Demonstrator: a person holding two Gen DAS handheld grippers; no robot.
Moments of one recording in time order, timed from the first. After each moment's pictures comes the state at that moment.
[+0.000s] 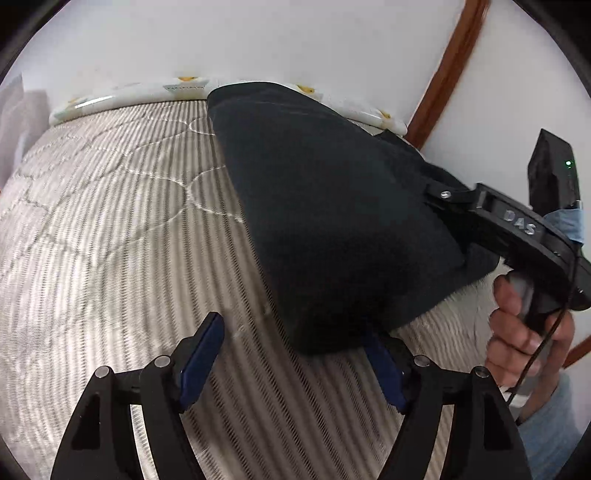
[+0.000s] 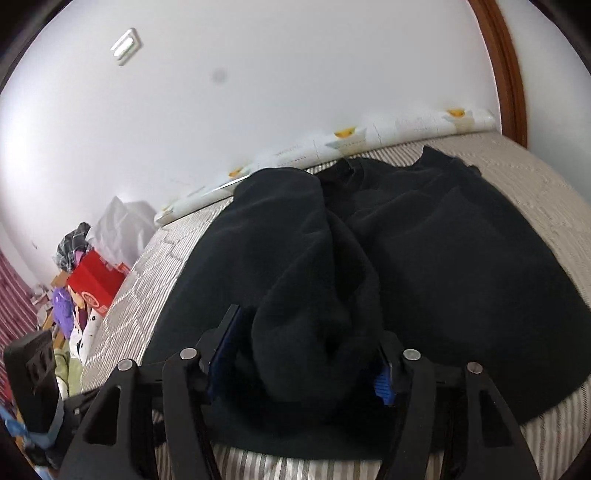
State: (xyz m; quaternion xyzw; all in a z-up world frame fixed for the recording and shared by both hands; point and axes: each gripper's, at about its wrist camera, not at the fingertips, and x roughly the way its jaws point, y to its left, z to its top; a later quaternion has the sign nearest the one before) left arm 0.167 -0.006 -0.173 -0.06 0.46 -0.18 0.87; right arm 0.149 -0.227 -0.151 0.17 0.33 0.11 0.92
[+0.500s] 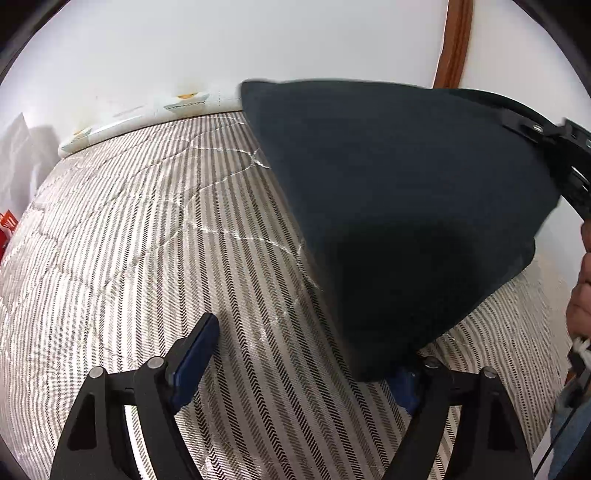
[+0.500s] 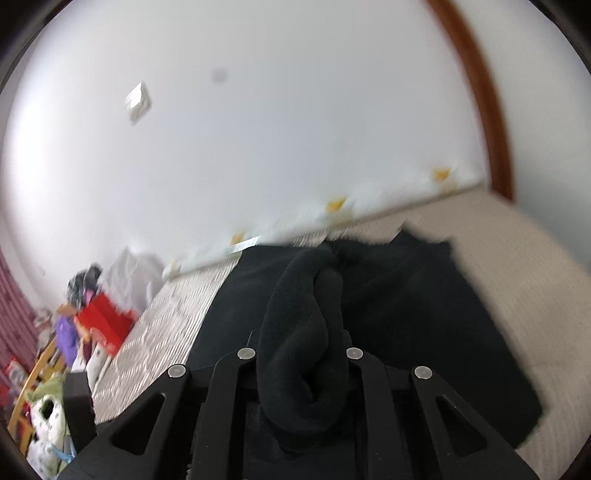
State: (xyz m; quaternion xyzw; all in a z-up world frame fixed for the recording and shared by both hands) left arm 0.173 -0.044 -0.177 0.01 0.44 -0.13 0.89; right arm 0.118 -0.286 -0.099 0.18 0.22 0.09 0.95
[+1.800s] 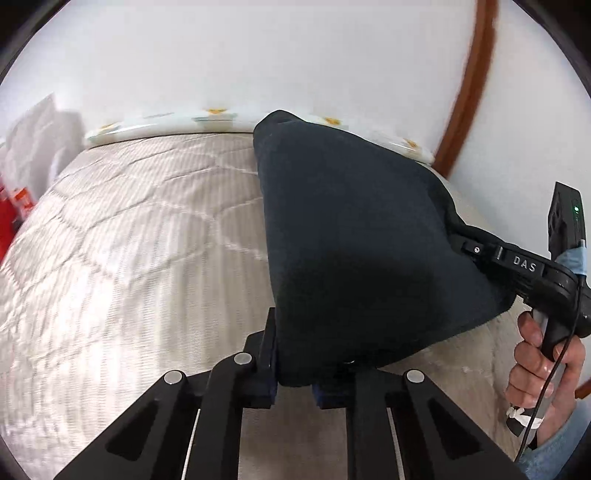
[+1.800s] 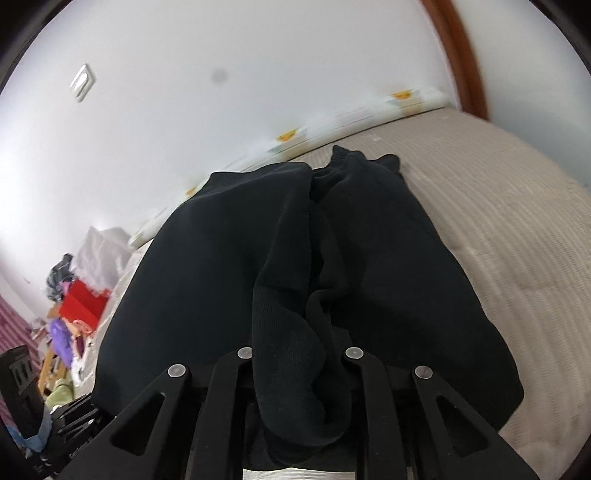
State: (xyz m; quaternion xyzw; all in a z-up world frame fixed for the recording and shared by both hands) left arm 0.151 -0.015 -0.148 -0.05 0.41 -0.09 0.91; right arm 0.146 -0.279 -0.164 0.21 0.34 0.08 0.91
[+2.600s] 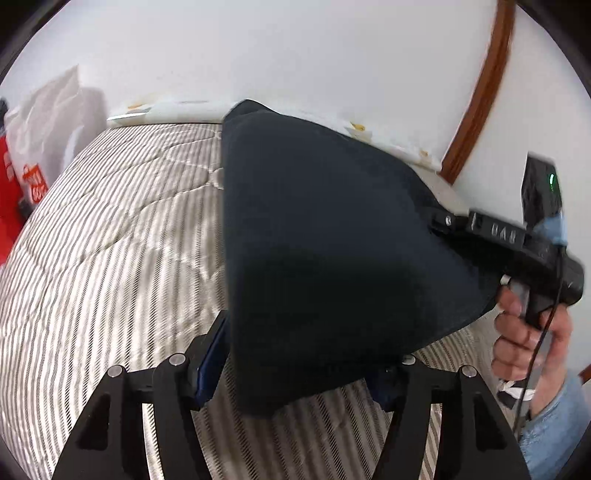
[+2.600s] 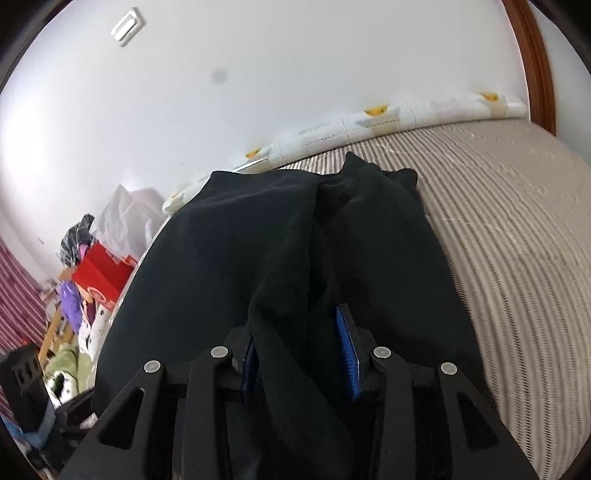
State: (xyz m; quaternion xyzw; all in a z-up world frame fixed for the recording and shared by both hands) left arm 0.143 0.044 -0.156 -0.06 0.42 -0.10 0.90; right arm 0.179 -0.183 -0.151 0.17 0.37 0.13 0.90
